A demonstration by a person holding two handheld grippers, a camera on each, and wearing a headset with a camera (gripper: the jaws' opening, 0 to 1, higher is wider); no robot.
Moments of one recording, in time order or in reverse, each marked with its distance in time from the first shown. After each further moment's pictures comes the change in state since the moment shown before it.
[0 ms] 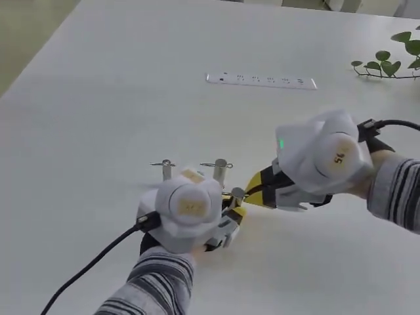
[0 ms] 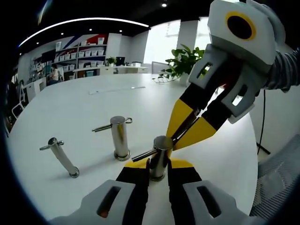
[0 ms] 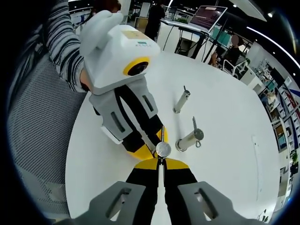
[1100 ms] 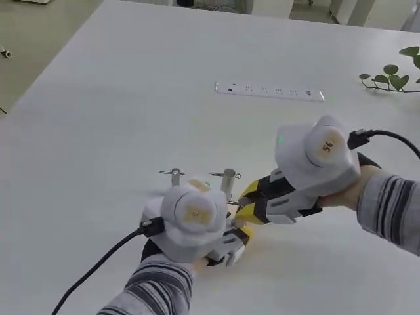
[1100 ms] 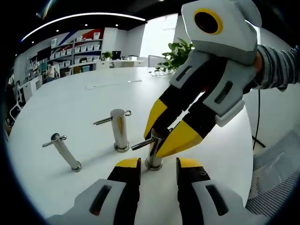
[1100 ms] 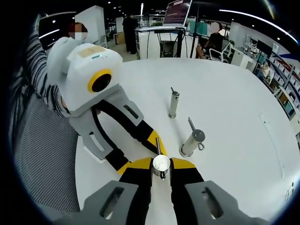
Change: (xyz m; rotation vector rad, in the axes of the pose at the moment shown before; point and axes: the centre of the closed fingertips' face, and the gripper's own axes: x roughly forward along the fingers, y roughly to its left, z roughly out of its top) left arm -0.013 -0.001 -0.008 0.013 0.070 -0.033; right arm 0.017 -0.003 0.010 0.285 -0.068 0.041
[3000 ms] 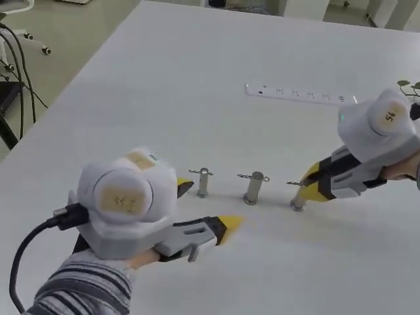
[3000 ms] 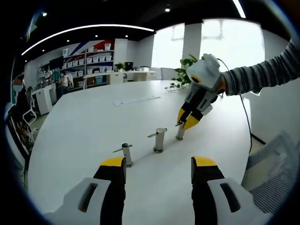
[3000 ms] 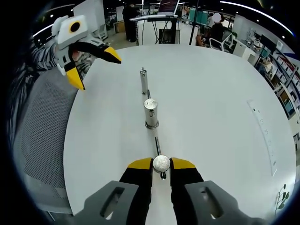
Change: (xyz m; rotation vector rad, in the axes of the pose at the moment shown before) left arm -0.105 0.044 0.029 0.018 -0.089 0.129; right arm -0.031 -0.059 -0.038 -0.030 0.118 0.007
